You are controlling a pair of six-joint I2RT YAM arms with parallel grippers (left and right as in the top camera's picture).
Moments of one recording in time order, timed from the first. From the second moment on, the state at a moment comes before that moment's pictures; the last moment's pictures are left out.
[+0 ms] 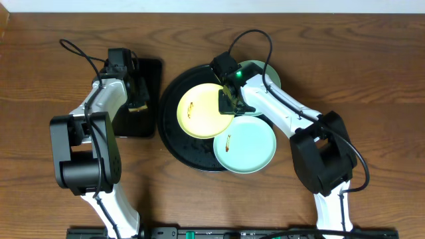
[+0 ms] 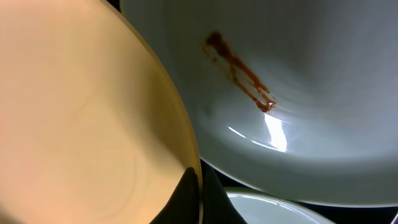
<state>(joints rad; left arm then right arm) 0.08 1.98 1.27 -0.48 -0.06 -0.20 0.60 2.15 1.69 -0.95 0.04 0.60</state>
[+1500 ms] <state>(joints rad) 0.08 2.01 1.27 -0.47 -0.06 -0.20 0.61 1.93 1.72 -0.98 0.15 0.54</state>
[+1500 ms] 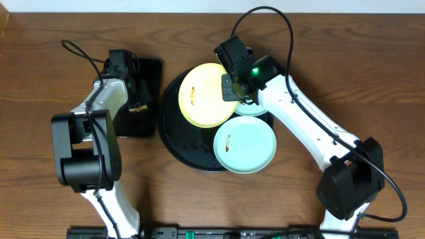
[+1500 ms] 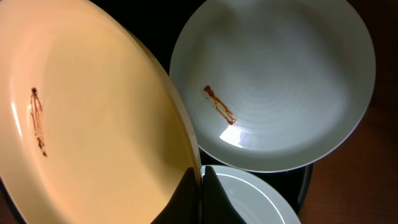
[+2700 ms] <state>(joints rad) 0.08 1.69 1.27 -0.50 -0.03 -0.10 0.61 1.93 1.72 -0.97 0.16 0.35</state>
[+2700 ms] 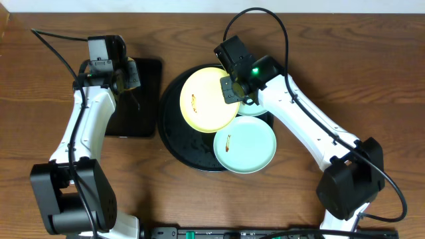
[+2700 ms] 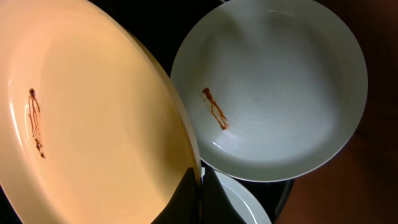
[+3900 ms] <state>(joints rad) 0.12 1.69 1.27 -0.42 0.22 -0.09 0.55 1.93 1.71 -1.00 -0.02 0.45</state>
